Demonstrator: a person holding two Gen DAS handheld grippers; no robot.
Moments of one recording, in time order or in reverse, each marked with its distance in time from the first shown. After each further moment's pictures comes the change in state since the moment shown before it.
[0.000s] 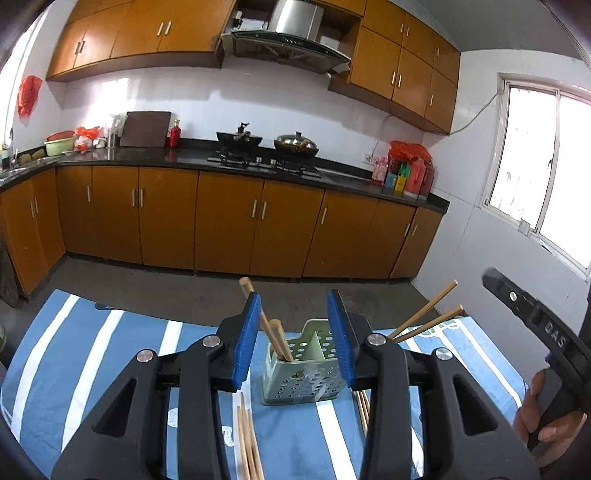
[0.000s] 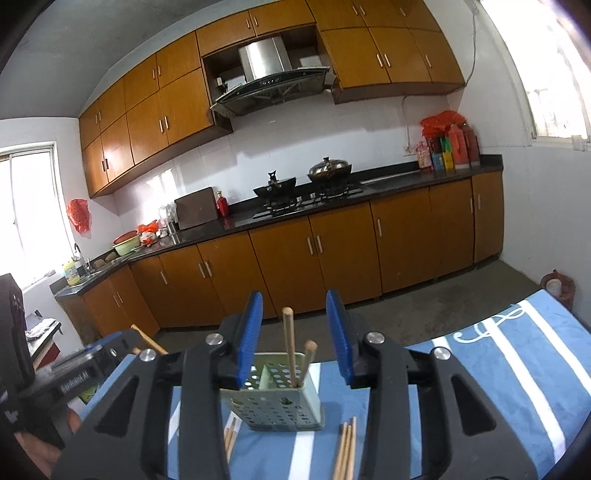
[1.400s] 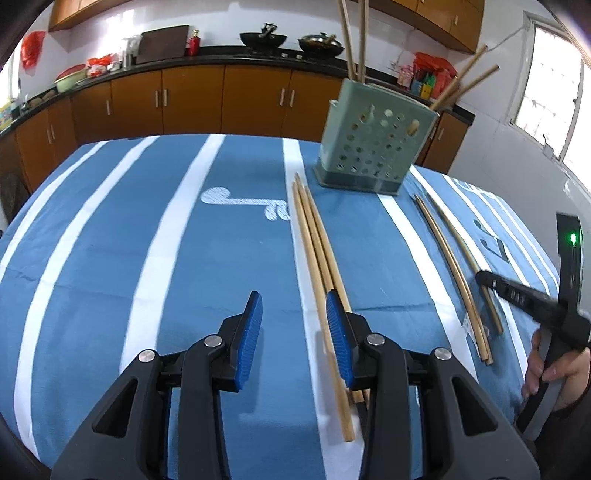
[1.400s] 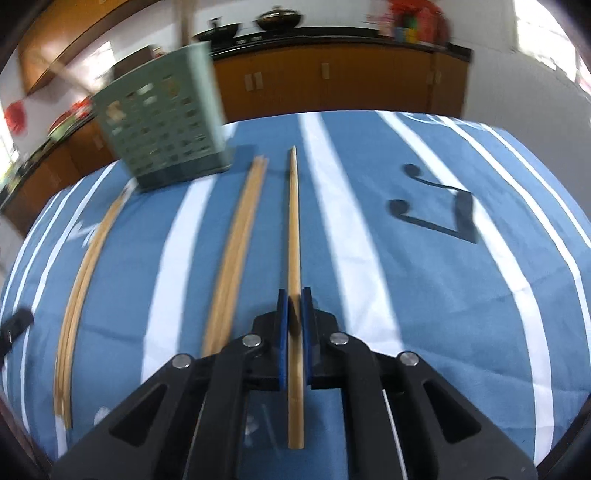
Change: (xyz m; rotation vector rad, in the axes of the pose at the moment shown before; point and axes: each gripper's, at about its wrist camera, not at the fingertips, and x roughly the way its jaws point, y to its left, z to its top) left arm -0.018 0.047 -0.209 0.013 0.359 0.075; right arm 0.027 -0.054 -0.224 0.032 0.558 -0.252
